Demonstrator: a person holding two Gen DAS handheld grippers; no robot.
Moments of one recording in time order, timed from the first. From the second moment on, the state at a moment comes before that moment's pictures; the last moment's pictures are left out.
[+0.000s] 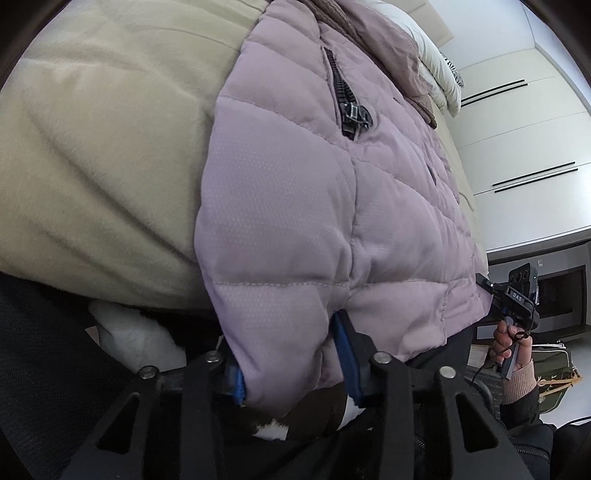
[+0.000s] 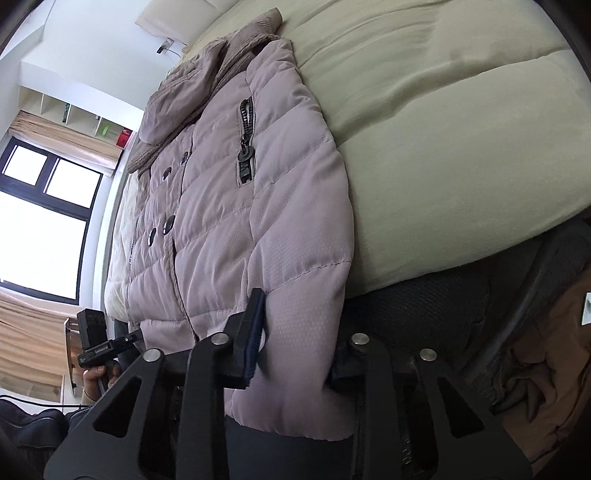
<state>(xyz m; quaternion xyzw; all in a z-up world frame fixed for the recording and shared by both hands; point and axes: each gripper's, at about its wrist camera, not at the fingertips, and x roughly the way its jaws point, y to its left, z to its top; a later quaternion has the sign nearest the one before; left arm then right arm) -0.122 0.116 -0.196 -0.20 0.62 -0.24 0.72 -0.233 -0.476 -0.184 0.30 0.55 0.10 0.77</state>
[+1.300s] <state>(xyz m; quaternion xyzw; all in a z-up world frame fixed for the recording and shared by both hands) -0.058 0.193 0.007 -0.36 0.31 -0.29 0.83 -0.183 -0.459 0.035 0.28 0.24 0.15 0.92</state>
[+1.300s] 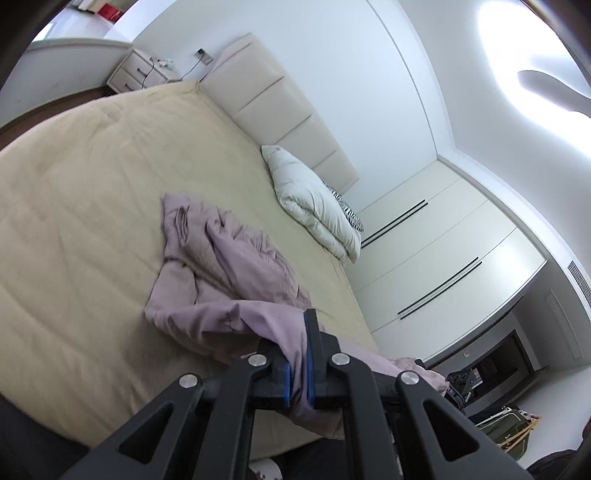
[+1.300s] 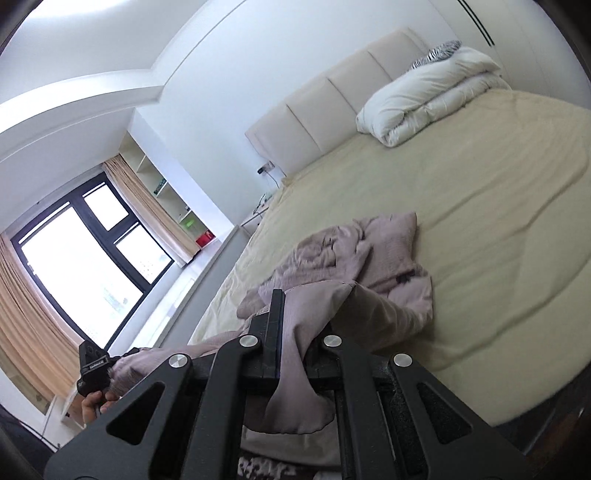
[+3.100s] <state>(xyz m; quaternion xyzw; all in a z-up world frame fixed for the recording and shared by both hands) 0.272 -0.003 -0.055 -0.02 0.31 -0.12 0.94 0.366 -0.318 -0.089 0.06 0.42 0.10 0.90</state>
